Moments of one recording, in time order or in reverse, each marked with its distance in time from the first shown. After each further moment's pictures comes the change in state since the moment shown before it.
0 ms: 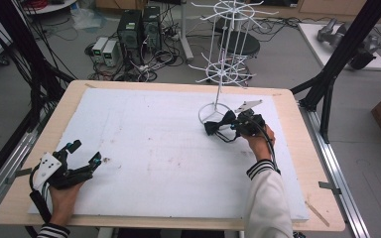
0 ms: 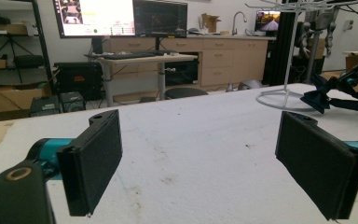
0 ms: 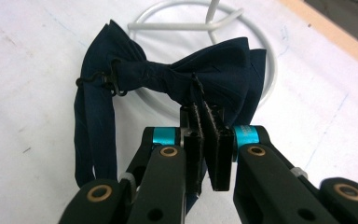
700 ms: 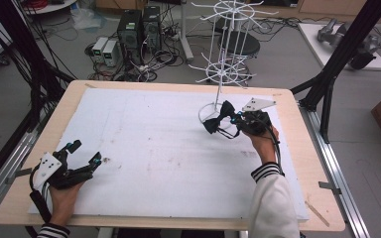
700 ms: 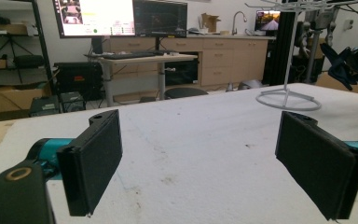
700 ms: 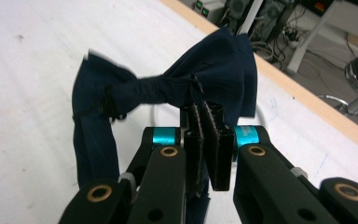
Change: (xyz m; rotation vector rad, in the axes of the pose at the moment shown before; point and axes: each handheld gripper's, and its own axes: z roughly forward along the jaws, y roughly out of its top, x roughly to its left) left arm 0.000 0.000 0.000 -0.001 -0.001 -0.002; right arm 0.006 0.006 -0.036 -0.256 0.040 -0.034
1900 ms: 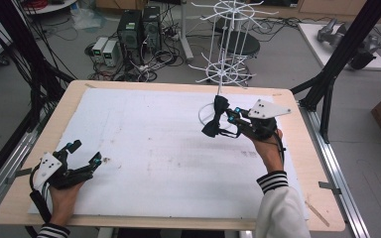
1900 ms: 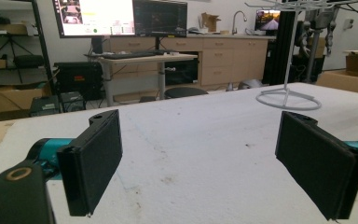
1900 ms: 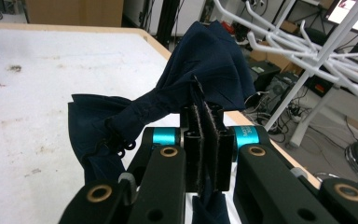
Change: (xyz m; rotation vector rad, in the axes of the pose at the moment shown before) left arm 0.000 0.000 0.000 0.003 0.000 0.003; right arm 0.034 0.029 -0.051 -0.258 0.055 -0.125
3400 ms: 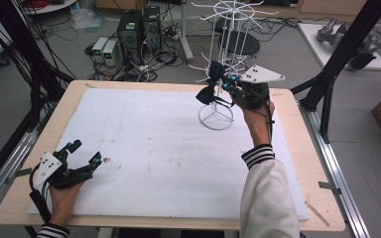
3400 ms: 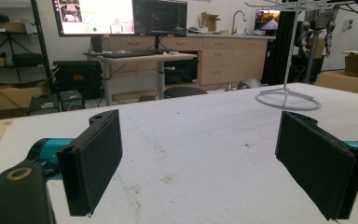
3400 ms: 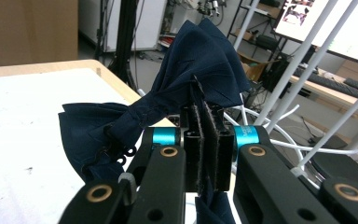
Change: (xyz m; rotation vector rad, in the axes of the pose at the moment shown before) left arm 0.001 0.000 0.000 0.004 -0.003 -0.004; right arm -0.029 0.067 0.031 -0.026 -0.162 0.056
